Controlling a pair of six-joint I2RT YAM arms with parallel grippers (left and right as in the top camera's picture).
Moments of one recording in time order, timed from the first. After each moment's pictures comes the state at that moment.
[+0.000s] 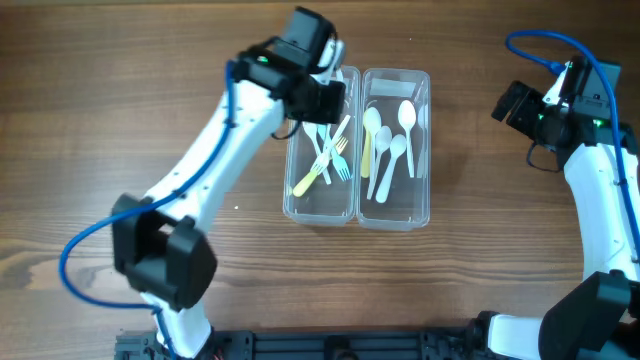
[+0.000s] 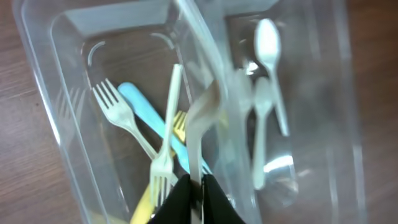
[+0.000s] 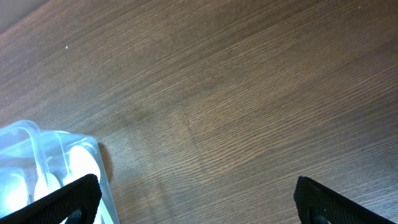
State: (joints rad) left arm -0.50 1.94 1.79 -0.99 0.16 -0.27; right arm -0.24 1.52 1.18 -0.61 -0.05 0.29
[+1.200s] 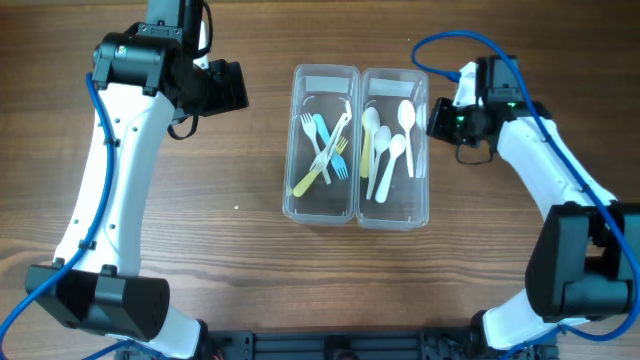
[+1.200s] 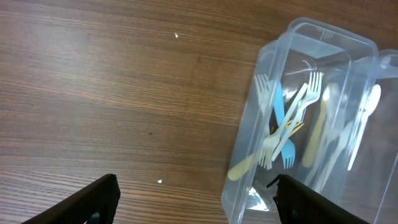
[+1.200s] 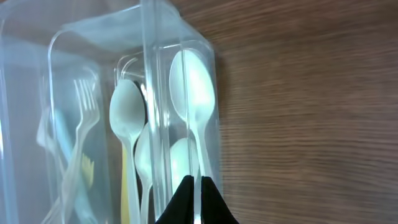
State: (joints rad) left arm -0.16 1.72 1.84 -1.31 0.03 -0.36; right arm 0.03 1.76 1.18 -0.53 -0.31 0.29
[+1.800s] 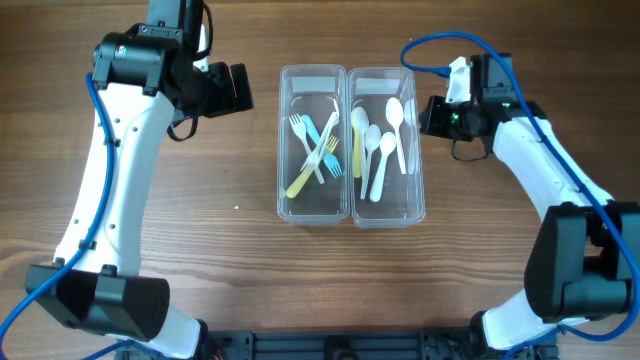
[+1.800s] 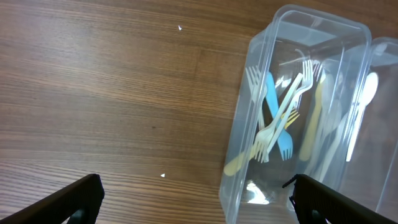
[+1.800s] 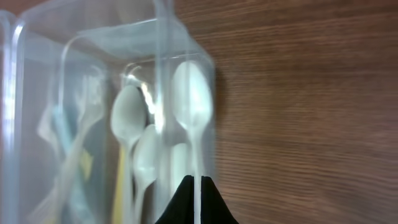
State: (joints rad) left arm -0.16 1.72 1.84 -1.34 0.02 -0.35; right arm 0.03 1.76 1.18 -0.47 -0.34 0.18
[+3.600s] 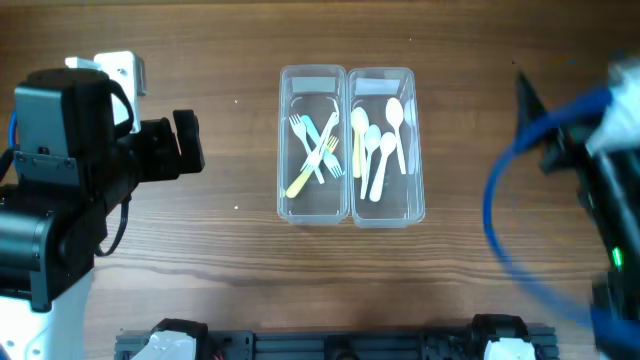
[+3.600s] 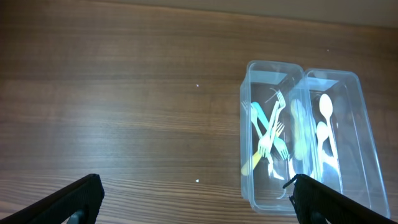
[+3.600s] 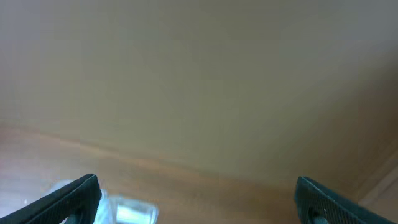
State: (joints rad) left arm -0.16 1.23 1.84 -1.41 -0.09 -0.20; right arm -0.05 0.82 1.33 -0.55 -0.19 -0.20
